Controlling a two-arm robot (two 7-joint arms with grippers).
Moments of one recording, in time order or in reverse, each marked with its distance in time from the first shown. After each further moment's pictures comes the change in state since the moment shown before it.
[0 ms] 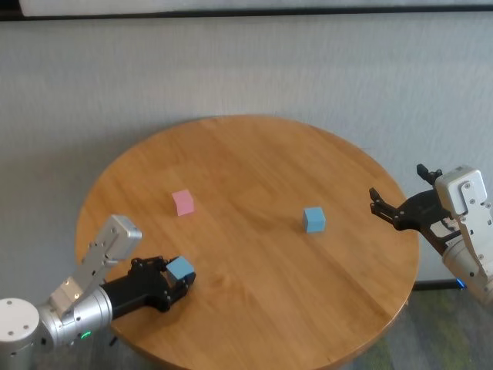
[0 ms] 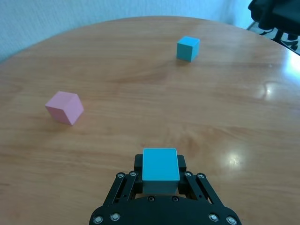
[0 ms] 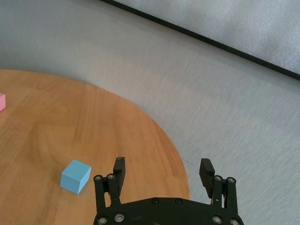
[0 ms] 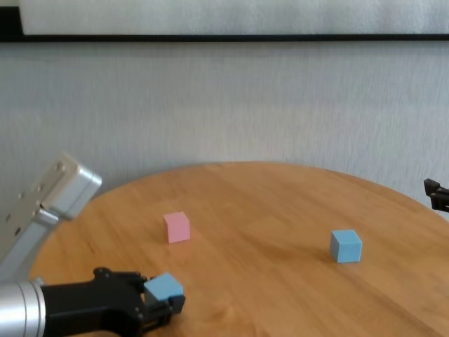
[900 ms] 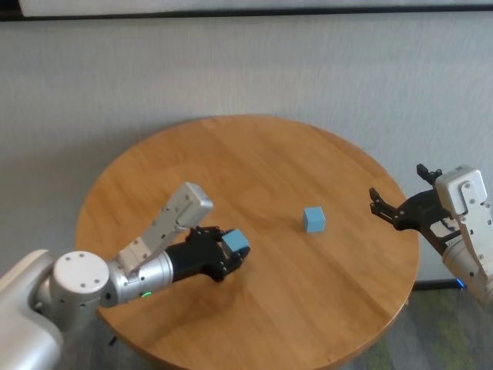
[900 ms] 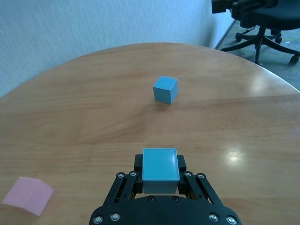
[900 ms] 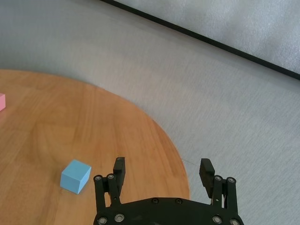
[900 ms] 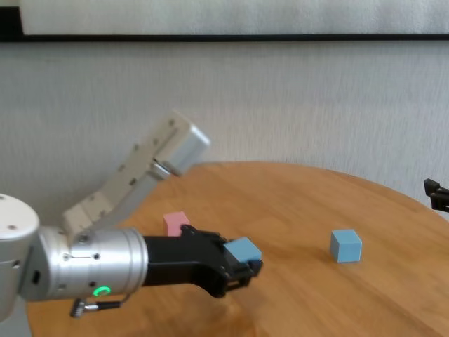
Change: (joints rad) left arm -0.156 -0.128 0.084 0.095 0.101 0.020 -0.004; right arm 0.000 0.000 0.000 0.000 0.000 0.000 0.000
